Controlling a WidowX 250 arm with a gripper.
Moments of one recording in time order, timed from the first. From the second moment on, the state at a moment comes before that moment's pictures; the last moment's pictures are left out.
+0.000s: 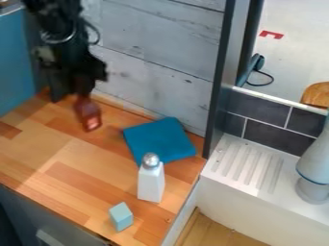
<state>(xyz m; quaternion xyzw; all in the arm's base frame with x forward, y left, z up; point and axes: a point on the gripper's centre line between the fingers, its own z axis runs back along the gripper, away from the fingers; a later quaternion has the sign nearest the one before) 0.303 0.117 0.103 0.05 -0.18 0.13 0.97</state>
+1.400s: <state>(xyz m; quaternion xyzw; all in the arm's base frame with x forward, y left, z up) 0.231 0.080 0.040 0.06 -0.09 0.02 0.99</state>
